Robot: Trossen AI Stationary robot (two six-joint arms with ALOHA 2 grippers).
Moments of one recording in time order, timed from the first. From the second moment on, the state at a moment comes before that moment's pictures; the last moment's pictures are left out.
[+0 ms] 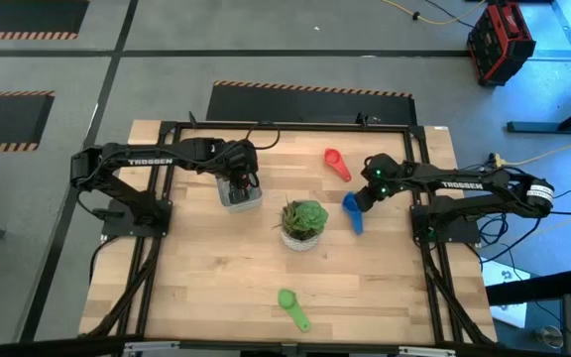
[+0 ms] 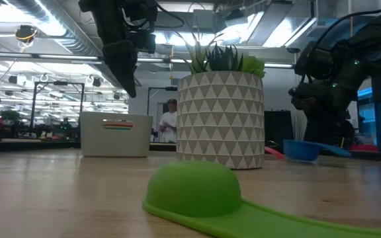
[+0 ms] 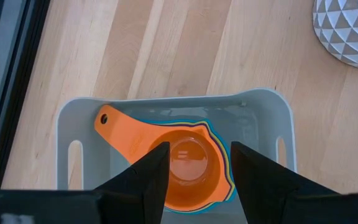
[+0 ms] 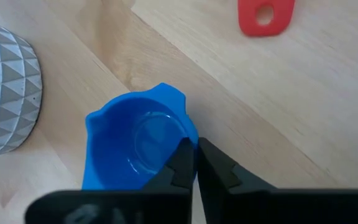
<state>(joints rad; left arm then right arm) 0.27 1.42 1.10 -0.79 -0.14 0.04 -0.48 1.12 0.39 -0.30 -0.20 0.49</state>
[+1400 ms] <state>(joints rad) 0.27 1.42 1.10 -0.42 -0.14 0.04 -0.48 1.12 0.85 0.05 0.12 0.07</state>
